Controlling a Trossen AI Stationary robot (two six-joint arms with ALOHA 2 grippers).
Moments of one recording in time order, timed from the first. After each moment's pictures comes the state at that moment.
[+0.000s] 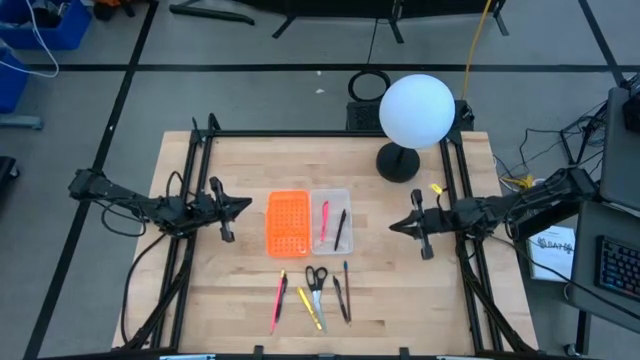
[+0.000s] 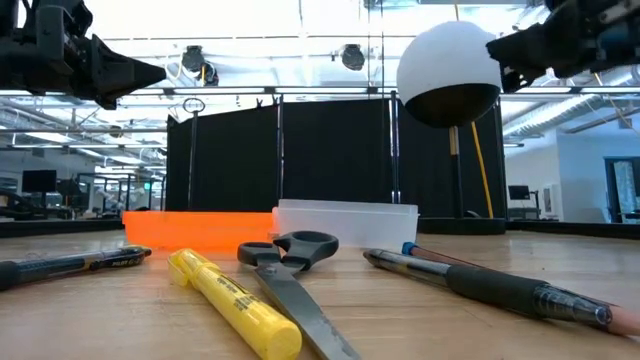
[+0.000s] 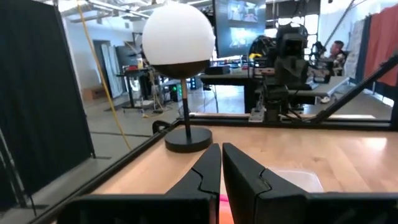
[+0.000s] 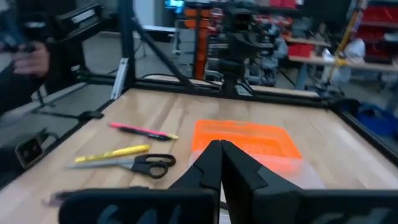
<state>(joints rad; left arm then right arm) -0.32 0.34 0.01 0.46 -0.60 0.13 0.27 0.57 0.19 0.31 0.16 -0.06</state>
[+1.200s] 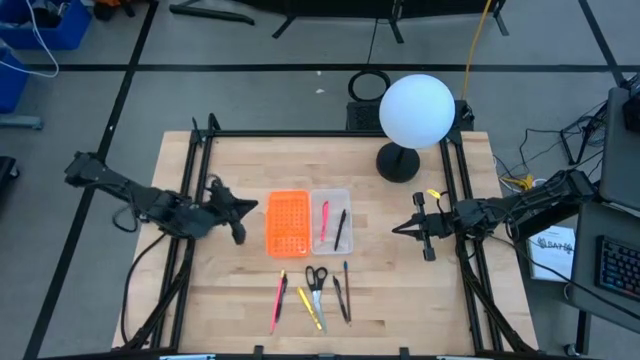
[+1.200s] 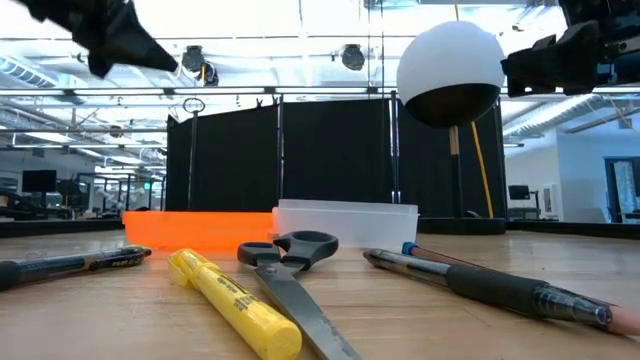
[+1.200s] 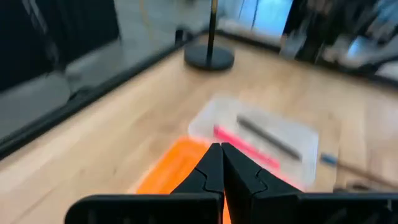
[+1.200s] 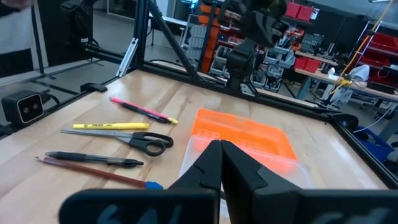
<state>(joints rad) -0.43 0.82 0.64 -0.45 -0.79 -0.59 0.27 0.49 0.12 0.29 0.13 -0.20</state>
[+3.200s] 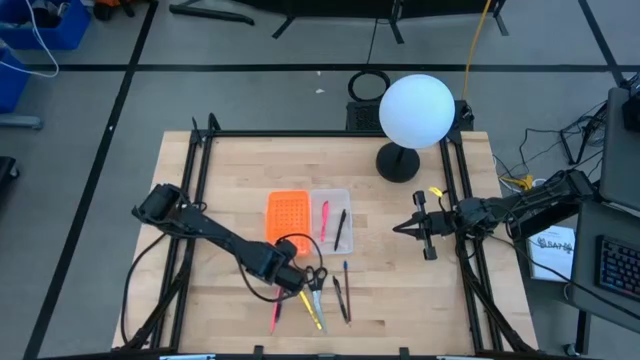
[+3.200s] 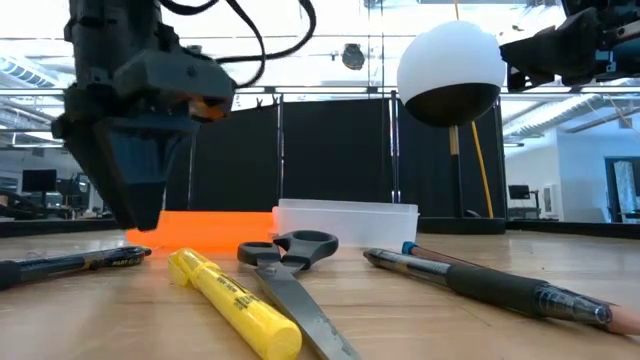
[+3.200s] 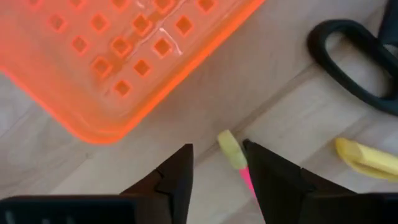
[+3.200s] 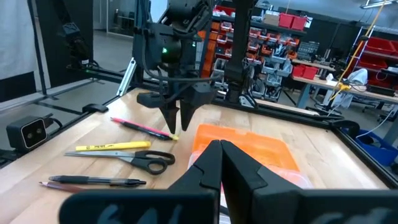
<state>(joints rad) -0.44 1.88 1.25 -0.87 -0.12 -1.30 0.27 0.49 0.12 0.35 0.12 -0.15</state>
